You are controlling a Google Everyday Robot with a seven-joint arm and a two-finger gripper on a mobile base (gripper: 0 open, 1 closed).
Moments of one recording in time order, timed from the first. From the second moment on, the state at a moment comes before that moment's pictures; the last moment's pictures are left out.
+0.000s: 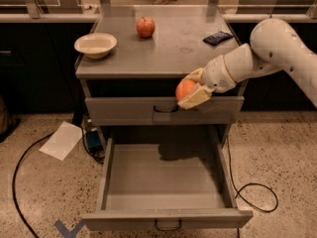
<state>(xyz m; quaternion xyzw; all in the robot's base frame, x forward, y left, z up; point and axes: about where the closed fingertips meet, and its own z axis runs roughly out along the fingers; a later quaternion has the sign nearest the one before) 0.629 -0.092 0.806 -0.62 0.67 0.23 0.34</state>
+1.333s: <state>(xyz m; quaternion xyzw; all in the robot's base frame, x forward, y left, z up) 0.611 -0.075 0.690 -0.57 0.70 0.30 0.31</state>
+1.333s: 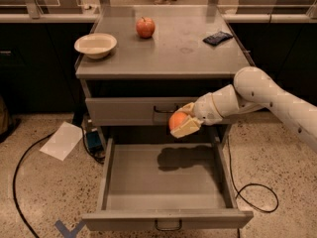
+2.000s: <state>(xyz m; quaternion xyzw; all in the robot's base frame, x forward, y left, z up) 0.560 -0.050 0.597 -0.57 0.70 0.32 0.29</state>
